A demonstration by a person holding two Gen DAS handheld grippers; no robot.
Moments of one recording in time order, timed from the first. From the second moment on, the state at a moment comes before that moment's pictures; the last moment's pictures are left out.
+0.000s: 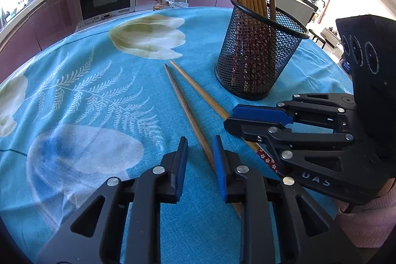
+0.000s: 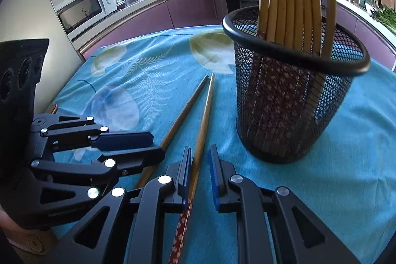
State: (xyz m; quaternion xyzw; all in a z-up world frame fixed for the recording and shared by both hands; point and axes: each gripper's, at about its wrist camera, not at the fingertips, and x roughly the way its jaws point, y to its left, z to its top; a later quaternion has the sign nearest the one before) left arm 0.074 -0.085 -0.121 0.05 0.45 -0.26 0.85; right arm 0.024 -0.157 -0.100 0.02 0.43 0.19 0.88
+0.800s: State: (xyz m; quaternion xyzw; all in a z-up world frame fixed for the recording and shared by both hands) left arm 0.100 -0.098 -0.123 0.05 0.46 -0.25 0.85; right arm 0.018 -0.174 -0.092 0.06 0.43 0.20 0.88
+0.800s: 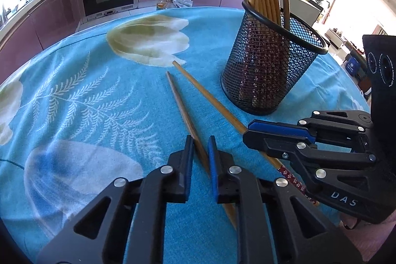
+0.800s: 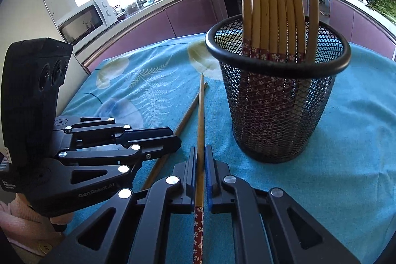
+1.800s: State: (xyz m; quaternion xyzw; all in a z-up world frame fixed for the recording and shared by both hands) left arm 0.094 -0.105 -0.122 0.08 0.46 -0.24 0.85; right arm 0.019 -0.167 -0.100 0.04 0.43 0.20 0.88
